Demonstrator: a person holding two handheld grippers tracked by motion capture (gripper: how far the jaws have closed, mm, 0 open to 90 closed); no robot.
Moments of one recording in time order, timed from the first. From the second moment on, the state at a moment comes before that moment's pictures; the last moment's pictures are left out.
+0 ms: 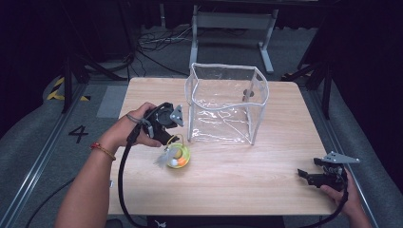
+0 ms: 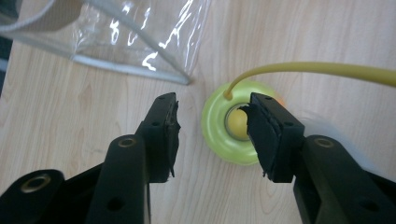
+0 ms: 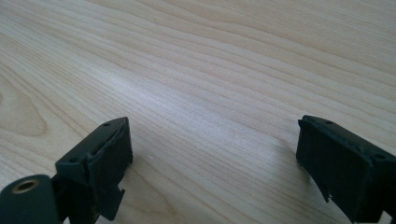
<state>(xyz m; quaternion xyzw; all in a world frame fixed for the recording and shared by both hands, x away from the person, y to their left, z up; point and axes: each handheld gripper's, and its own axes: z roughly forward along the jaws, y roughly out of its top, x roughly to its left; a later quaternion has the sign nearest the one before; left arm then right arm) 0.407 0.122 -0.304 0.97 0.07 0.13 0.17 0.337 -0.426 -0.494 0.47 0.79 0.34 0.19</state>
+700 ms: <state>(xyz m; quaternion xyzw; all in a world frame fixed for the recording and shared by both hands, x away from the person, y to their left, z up) 0.411 0.085 -0.297 0.98 0.04 0.14 0.15 0.337 -0.426 -0.494 0.47 0.79 0.34 0.19</state>
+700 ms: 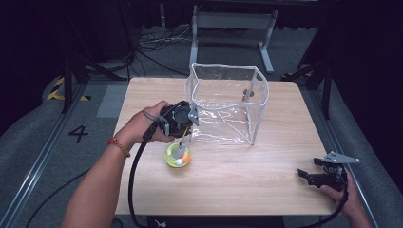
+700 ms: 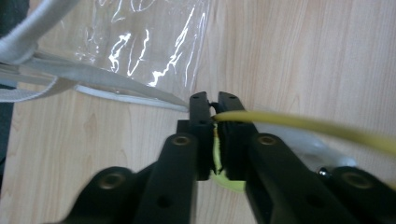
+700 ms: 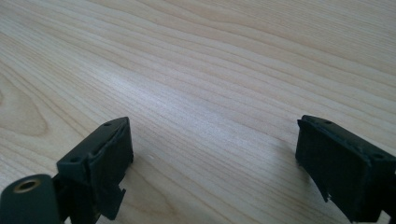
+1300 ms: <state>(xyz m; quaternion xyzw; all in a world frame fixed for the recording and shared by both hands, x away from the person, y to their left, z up) 0.415 0.107 -0.289 0.98 0.09 0.13 0.15 0.336 -0.426 -0.494 0.47 0.79 0.34 0.20</state>
